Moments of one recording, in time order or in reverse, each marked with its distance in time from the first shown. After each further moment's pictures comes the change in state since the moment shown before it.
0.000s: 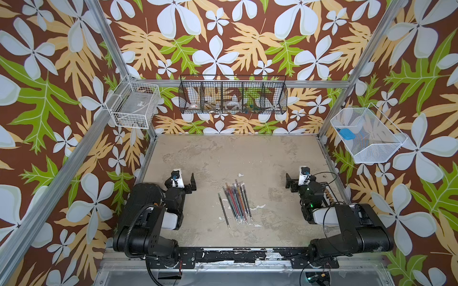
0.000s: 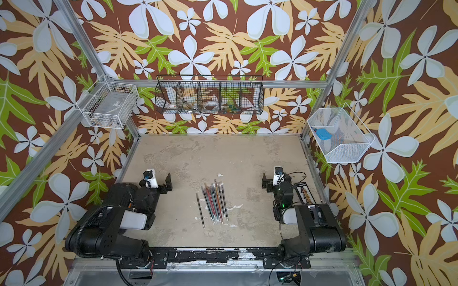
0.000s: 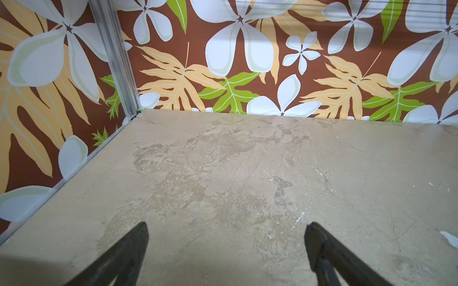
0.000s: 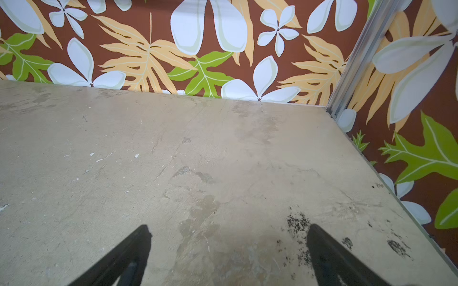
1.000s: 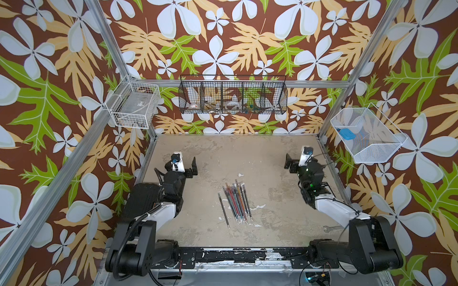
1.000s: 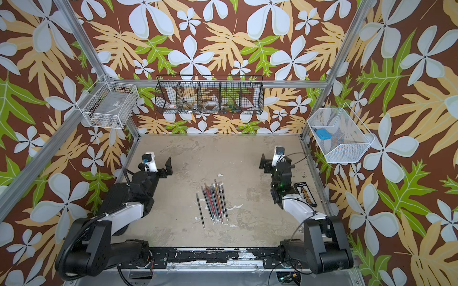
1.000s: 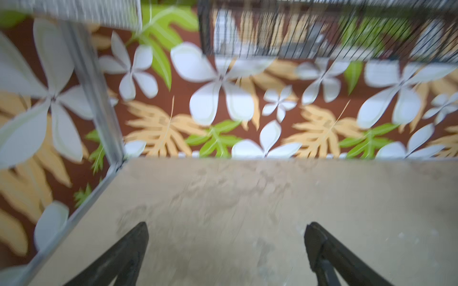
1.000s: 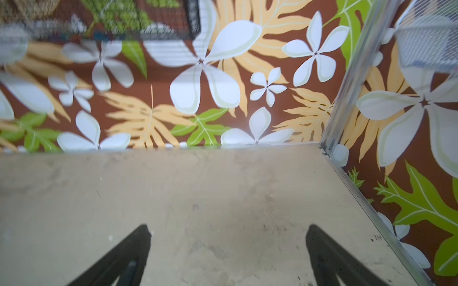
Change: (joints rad) left arm -0.046 -0.229 0.336 -0.399 0.077 0.011; right arm 0.084 -0.171 0.482 -0.557 0.147 0.209
